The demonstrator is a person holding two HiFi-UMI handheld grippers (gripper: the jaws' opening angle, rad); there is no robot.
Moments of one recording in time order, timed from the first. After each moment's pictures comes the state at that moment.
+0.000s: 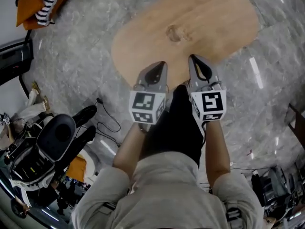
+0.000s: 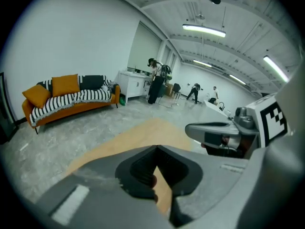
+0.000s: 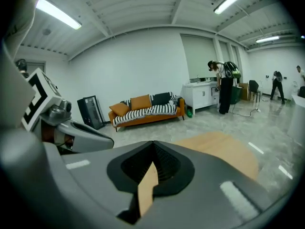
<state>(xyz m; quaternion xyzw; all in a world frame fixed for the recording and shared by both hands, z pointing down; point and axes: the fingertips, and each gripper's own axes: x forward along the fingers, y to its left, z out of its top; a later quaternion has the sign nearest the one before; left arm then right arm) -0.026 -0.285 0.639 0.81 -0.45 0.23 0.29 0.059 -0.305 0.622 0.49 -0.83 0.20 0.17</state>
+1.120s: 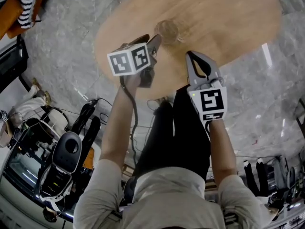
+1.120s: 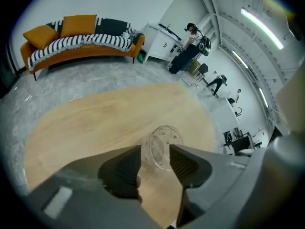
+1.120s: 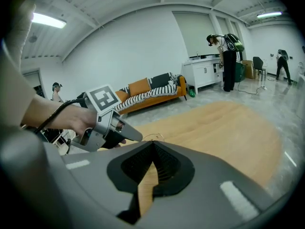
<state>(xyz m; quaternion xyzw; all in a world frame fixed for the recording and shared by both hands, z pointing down) -0.035 -0.371 0.875 0.68 -0.43 0.30 0.51 0.077 -0.322 0.790 0.44 -0.82 0.29 0.21</state>
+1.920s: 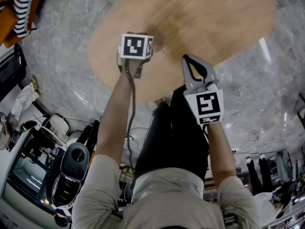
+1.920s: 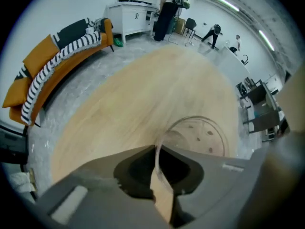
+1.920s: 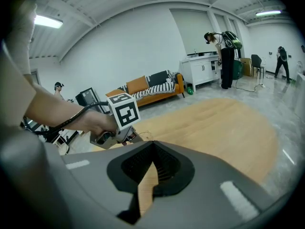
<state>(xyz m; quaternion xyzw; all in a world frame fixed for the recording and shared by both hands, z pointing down) -0.033 -0.381 0.936 0.66 -0.36 0.51 0.42 0.095 -0.319 0.794 0.45 -0.81 0.30 0.22</state>
